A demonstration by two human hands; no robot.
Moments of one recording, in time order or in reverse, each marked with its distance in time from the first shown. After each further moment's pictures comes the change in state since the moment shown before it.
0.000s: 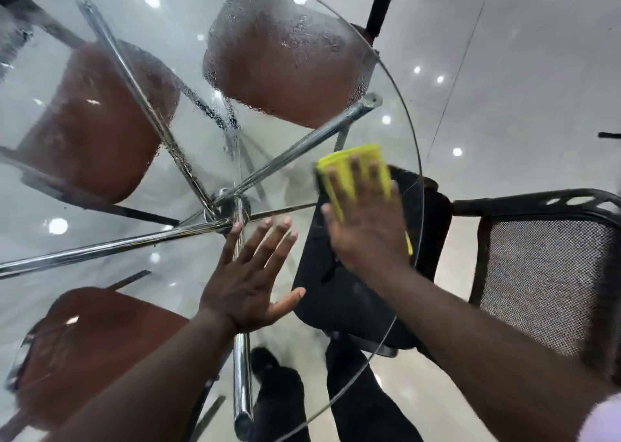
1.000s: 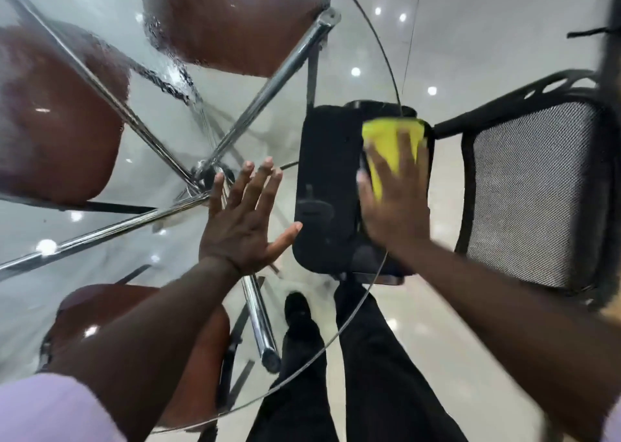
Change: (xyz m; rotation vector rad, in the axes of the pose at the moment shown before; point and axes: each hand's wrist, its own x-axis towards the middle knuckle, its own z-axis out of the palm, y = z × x) left_hand -0.002 -0.004 0.010 -0.024 -0.033 0.005; right_hand -0.099 0.008 0.004 0.211 0.126 0.393
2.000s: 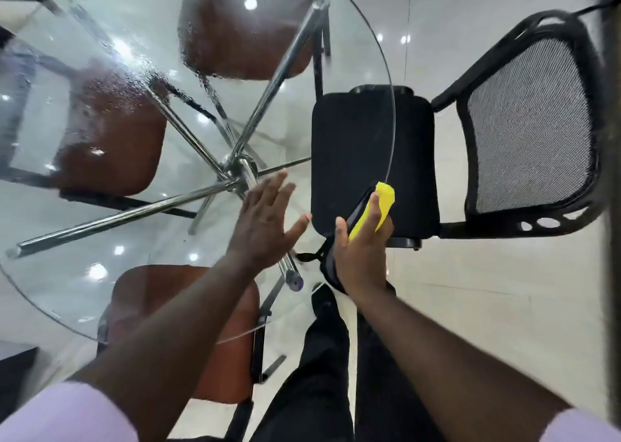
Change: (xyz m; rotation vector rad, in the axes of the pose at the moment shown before) left_hand -0.116 0.037 -0.020 -0.216 0.003 0.024; right_hand -0.217 -0.099 -0.005 0.489 -0.087 0.590
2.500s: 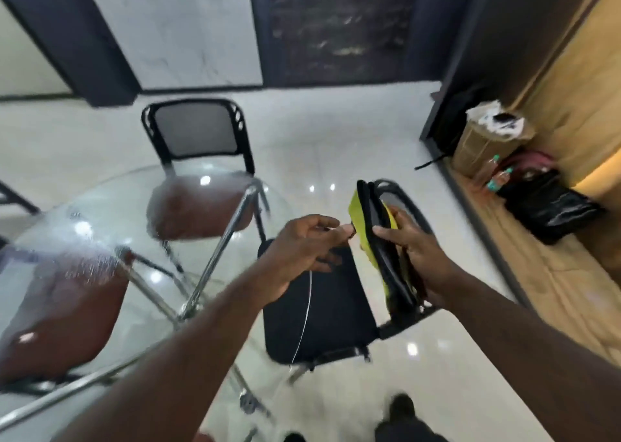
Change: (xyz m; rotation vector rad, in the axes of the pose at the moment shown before) left_hand 0.053 0.243 -0.212 -1.101 -0.314 0.096; right_hand 0.027 -0.084 -0.338 0.767 -0.279 -0.159
